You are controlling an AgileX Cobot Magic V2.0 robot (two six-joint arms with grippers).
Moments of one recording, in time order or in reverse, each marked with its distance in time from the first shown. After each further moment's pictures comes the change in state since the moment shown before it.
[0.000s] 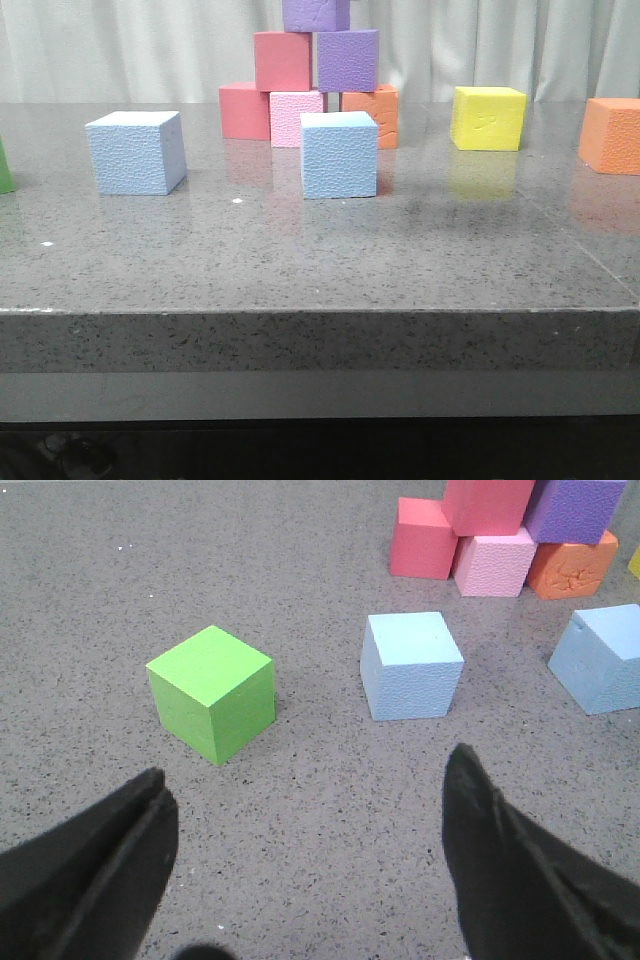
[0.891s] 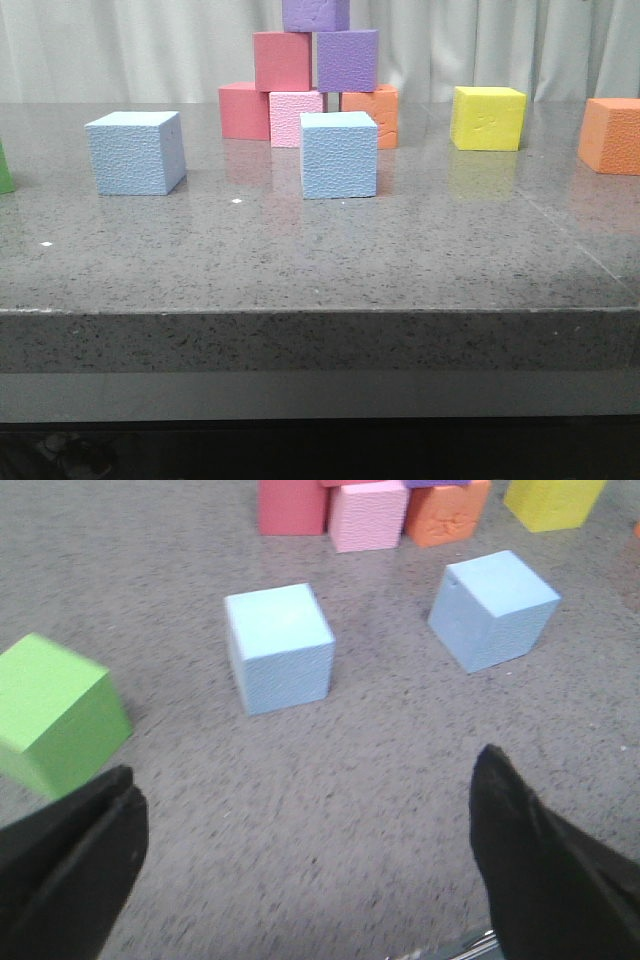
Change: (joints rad) left arm -0.180 0.270 -0.121 -0.095 -0.024 0.082; right arm -0.019 -0.656 0.763 -0.027 -0.469 -0.047
